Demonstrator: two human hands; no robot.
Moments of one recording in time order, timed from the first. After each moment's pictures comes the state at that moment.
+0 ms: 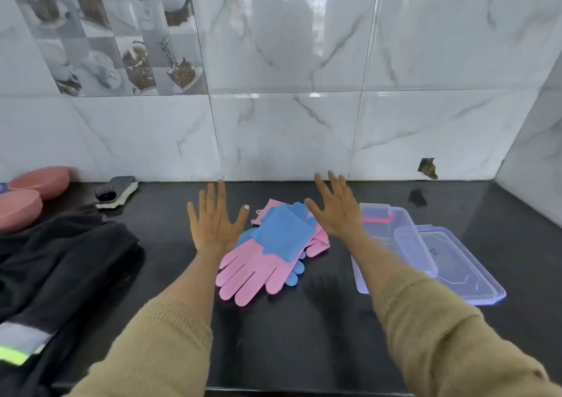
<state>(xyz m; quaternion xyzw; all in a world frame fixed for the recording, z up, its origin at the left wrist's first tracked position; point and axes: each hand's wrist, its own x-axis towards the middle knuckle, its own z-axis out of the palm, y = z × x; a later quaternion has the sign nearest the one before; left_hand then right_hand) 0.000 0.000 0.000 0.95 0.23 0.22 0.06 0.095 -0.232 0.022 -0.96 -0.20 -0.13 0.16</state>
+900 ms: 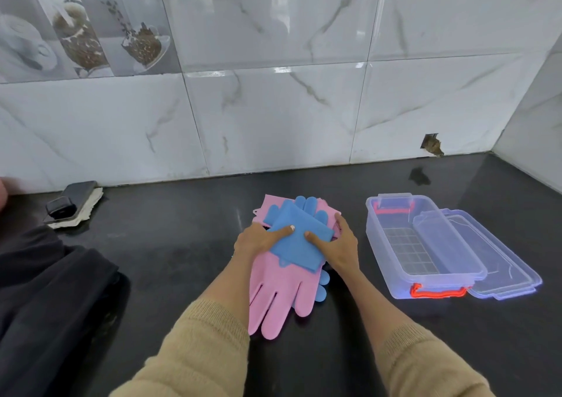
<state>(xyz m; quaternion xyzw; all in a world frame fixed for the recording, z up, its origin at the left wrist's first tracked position) 0.095 0.003 -0.053 0.90 0.19 -0.11 0.38 0.097 -0.184 -0.086 -0.82 0.05 -0.04 0.57</state>
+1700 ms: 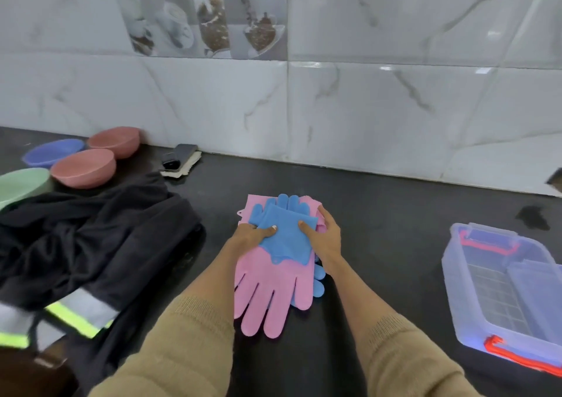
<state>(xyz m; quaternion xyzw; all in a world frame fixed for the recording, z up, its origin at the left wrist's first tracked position) 0.011 0.114 -0.060 0.72 0.33 -0.03 0.61 0.086 -0.051 -0.079 -0.73 -0.08 0.11 0.67</state>
